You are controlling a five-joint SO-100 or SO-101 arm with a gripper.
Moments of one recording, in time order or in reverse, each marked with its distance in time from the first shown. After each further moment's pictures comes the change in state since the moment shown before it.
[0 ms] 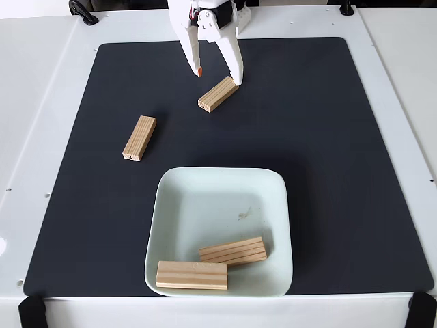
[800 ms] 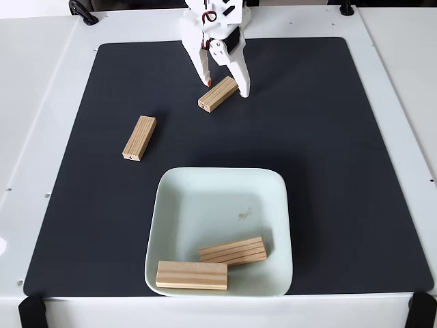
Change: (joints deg) arm -3.2 -9.7 6.1 -6.4 0.8
